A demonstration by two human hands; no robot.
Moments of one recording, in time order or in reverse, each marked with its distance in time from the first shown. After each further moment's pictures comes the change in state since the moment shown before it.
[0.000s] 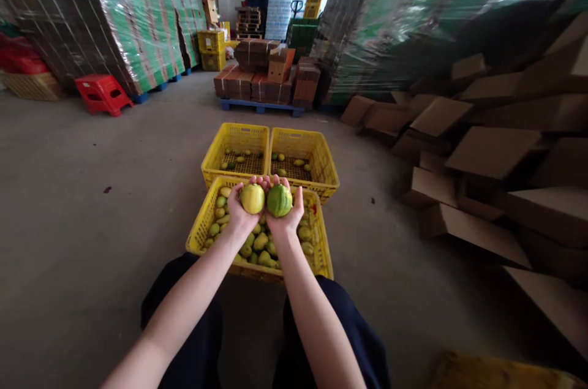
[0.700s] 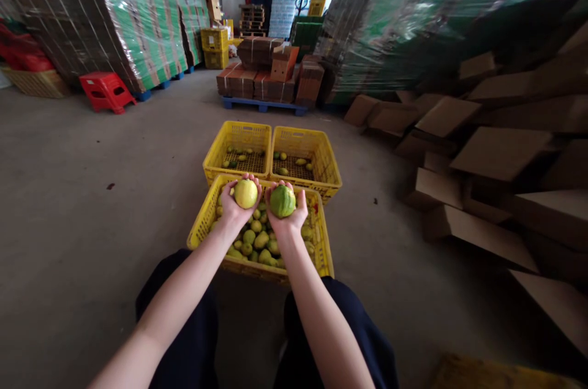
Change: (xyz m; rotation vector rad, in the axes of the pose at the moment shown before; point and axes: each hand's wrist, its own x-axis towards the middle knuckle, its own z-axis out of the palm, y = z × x) left_hand 0.005 0.022 -0.006 -0.020 -0.005 -0.032; right_hand -0.001 -0.008 -0.004 0.060 0.175 0.045
